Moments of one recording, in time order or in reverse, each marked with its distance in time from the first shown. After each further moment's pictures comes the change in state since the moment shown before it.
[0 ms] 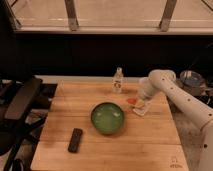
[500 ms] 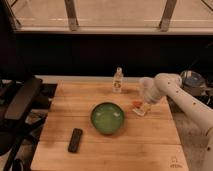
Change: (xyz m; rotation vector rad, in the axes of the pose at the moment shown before) arm 0.040 0.011 -0.001 -0.003 0.024 0.126
